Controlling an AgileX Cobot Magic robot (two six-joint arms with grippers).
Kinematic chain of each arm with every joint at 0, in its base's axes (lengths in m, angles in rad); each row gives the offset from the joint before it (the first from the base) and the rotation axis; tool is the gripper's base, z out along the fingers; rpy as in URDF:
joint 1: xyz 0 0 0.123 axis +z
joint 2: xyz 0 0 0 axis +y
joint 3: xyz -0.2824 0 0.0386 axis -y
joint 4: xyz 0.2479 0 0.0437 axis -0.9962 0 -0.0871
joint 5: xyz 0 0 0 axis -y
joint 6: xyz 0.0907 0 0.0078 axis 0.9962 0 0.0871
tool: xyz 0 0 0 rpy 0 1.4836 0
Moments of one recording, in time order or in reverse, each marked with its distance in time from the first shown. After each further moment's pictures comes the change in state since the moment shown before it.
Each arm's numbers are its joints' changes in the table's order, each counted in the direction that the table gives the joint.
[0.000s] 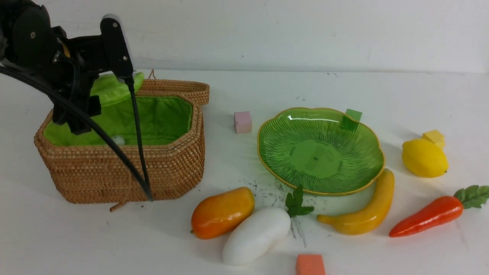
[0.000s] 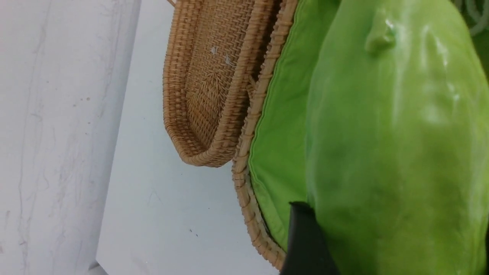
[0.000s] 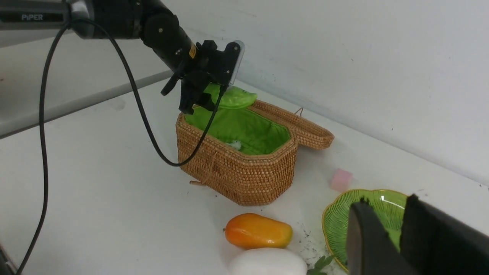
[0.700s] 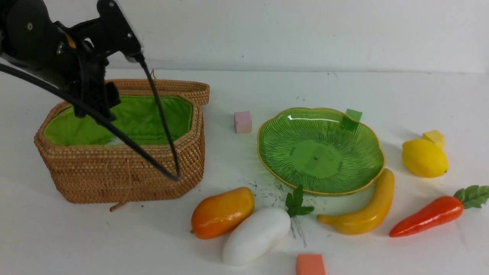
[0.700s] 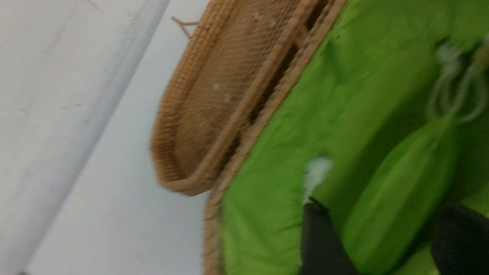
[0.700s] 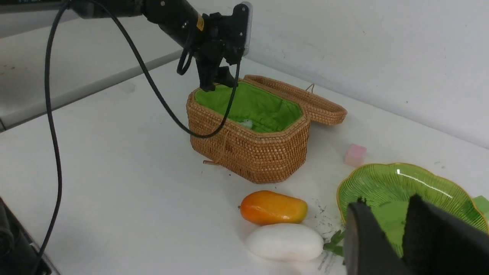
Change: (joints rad) right arm 0.000 0.001 0.000 -0.011 -0.071 0.042; left arm -0.046 -0.047 0.000 0.161 -0.001 -0.185
